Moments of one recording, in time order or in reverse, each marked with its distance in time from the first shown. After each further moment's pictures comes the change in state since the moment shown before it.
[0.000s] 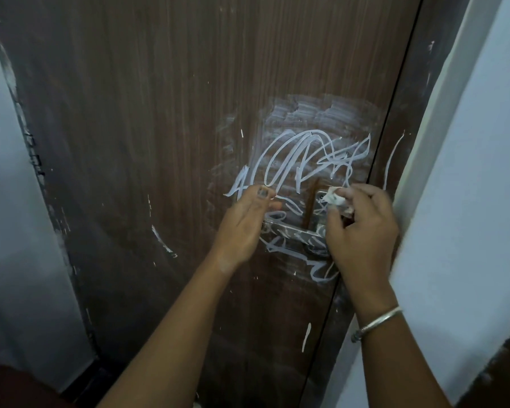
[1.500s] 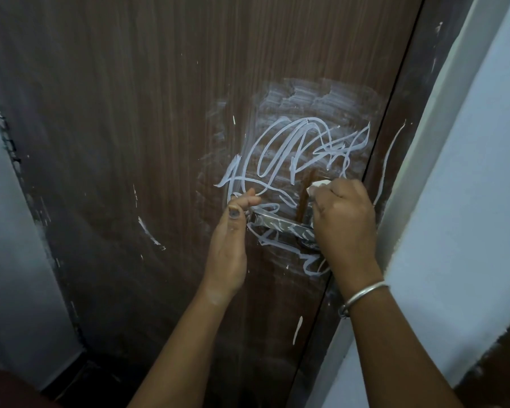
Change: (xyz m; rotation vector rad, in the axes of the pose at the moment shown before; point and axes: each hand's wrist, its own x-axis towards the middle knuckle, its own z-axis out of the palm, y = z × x) left_hand -0.034 -0.013 0.015 -0.250 0.162 0.013; right_hand 0.010 0.002 0.014 -0.364 -0.135 -0.327
